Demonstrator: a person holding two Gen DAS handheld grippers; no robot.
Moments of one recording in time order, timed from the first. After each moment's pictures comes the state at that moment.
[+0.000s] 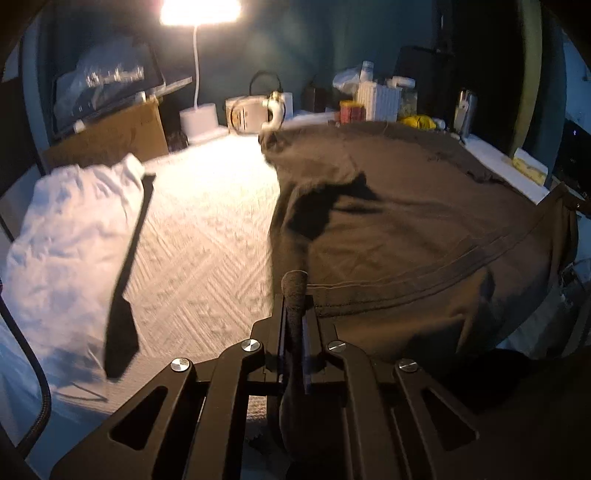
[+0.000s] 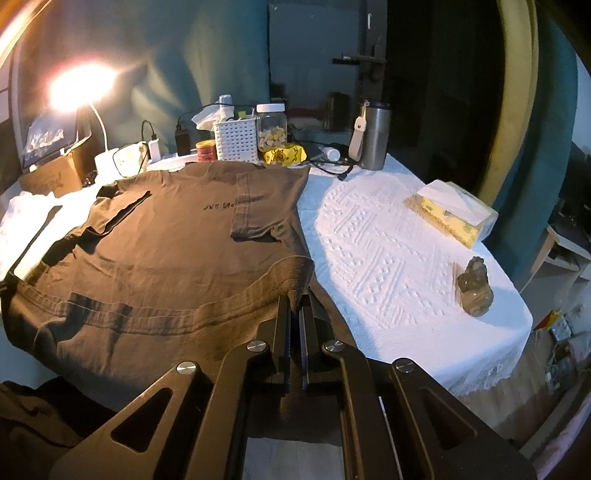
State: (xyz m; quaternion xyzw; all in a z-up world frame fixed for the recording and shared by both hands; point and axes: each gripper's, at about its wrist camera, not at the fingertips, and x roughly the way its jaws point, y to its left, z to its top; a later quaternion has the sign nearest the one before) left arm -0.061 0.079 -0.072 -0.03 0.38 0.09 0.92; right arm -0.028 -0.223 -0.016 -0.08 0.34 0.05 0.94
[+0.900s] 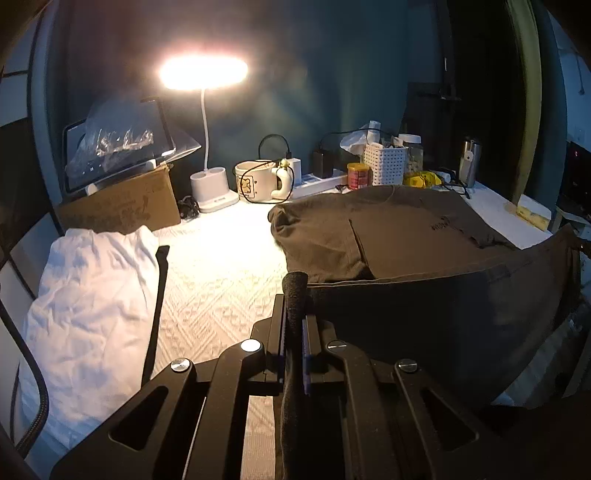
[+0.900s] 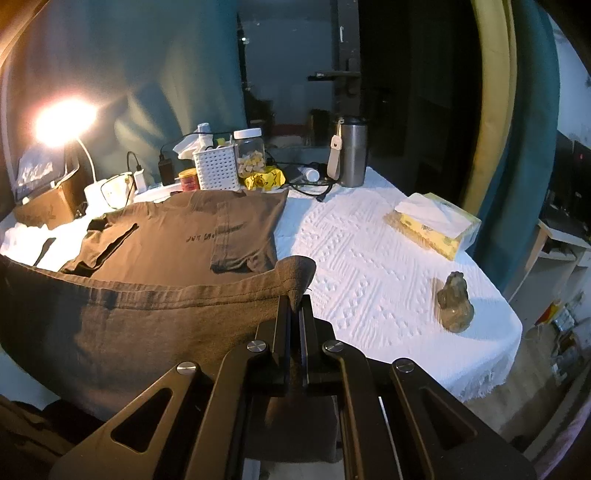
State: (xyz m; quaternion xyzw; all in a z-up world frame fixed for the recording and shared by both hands) left arm -0.030 0.083 -0.016 -0.02 0.31 0.12 0.94; right arm -0.017 -0.247 0.003 -0.04 0.31 0.03 0.95
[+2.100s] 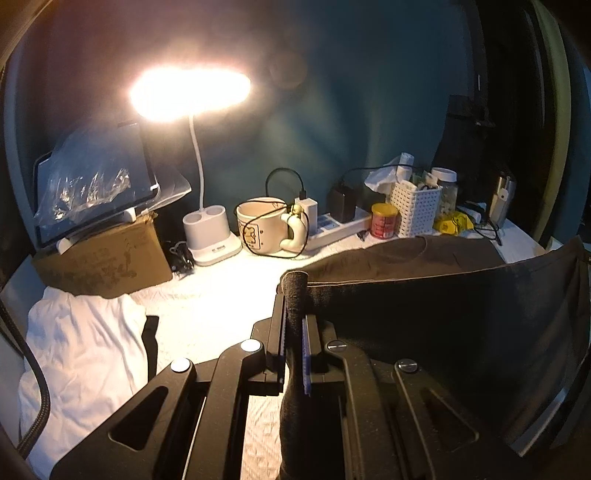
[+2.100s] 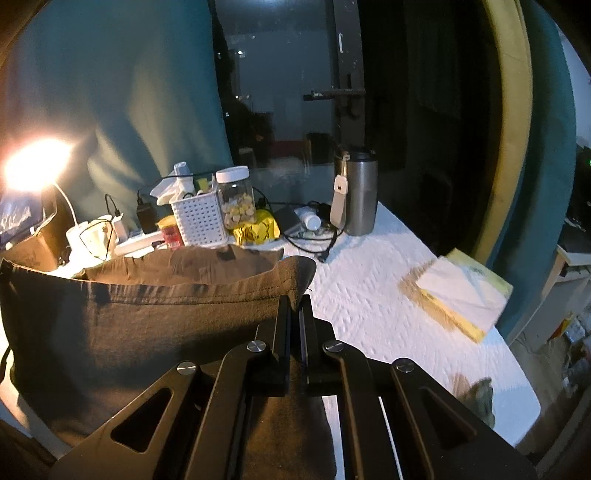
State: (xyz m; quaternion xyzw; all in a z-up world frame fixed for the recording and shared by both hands) left arm 0.086 0.122 0.019 -0.02 0.29 0.14 0.95; right arm 0.106 -0.249 0.036 -0.03 0.28 0.04 0.96
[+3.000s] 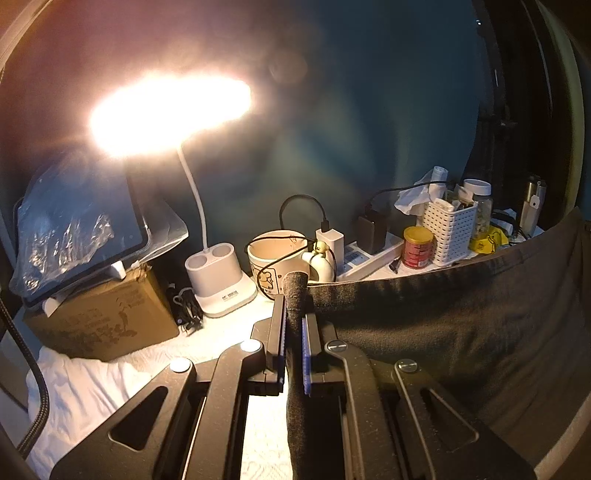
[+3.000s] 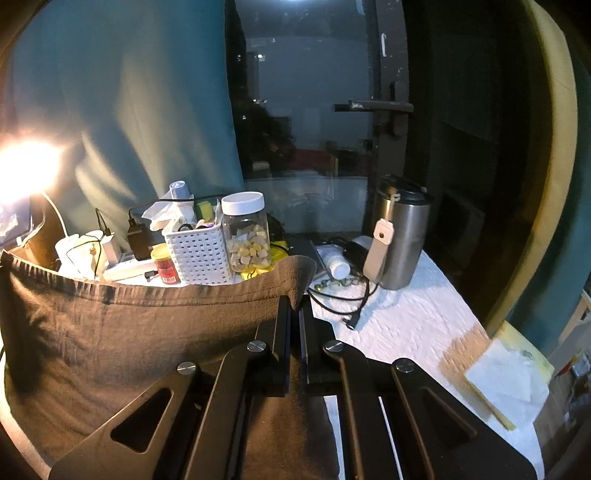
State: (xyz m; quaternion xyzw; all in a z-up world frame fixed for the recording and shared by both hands) left arm 0.161 0.158 0.021 0.02 0.27 0.15 0.95; right arm 0.218 -0.215 0.042 -0.05 0.27 0.06 0.96
